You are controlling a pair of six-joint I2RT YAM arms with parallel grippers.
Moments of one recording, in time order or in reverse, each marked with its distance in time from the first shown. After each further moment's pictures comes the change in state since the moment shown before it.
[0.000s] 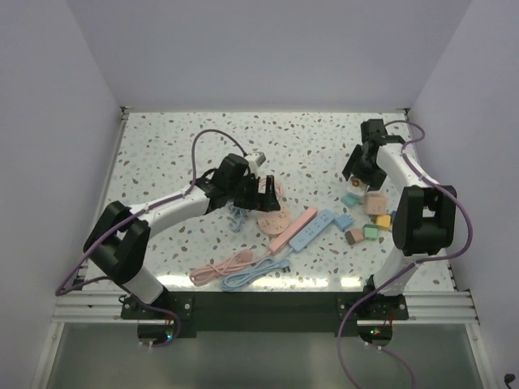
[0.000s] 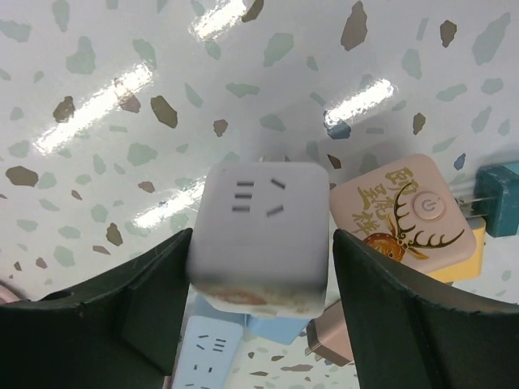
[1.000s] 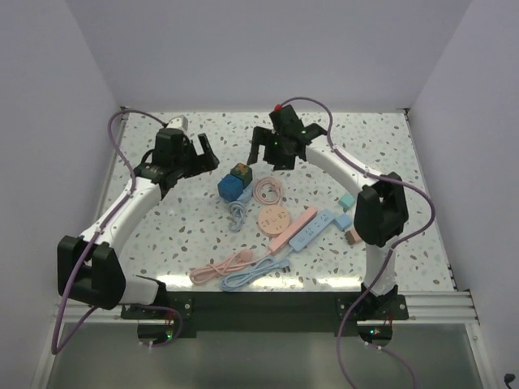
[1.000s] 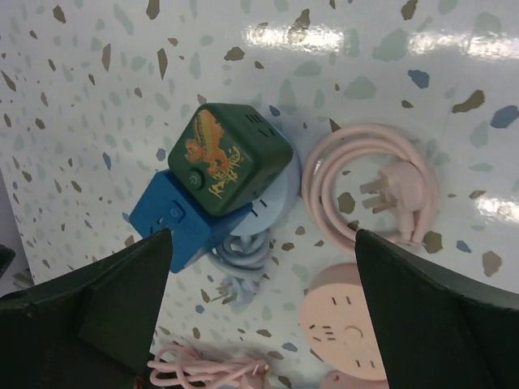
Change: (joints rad) left arm 0.406 -0.242 0.084 -0.192 -0.290 0.011; right arm 0.535 0.188 0.404 0.124 -0.296 0.080
